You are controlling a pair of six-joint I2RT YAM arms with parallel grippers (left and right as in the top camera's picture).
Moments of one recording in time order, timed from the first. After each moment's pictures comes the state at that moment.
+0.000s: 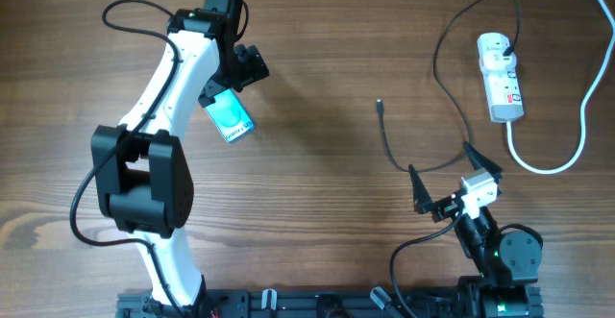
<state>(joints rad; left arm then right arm) -0.19 2.04 1.71 -1.08 -0.03 -0.64 0.03 0.02 0.01 0.02 -0.35 -0.13</state>
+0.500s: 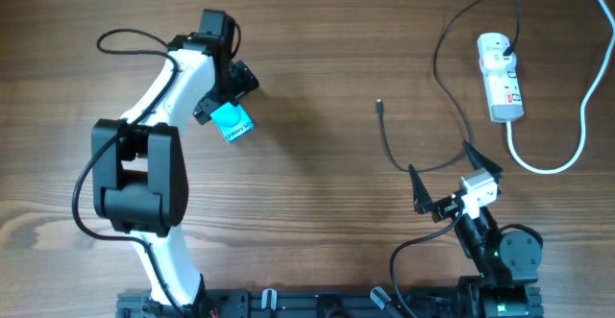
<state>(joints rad) -0.15 2.04 1.50 -0.86 -0.08 -0.77 0.03 0.02 0.01 0.02 -0.35 -0.13</state>
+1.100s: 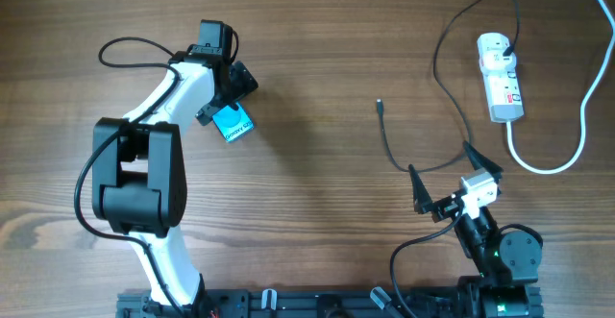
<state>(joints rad) -0.14 2.03 1.38 -0.64 -0.08 -0.75 0.03 0.02 0.01 0.02 -0.35 -0.13</state>
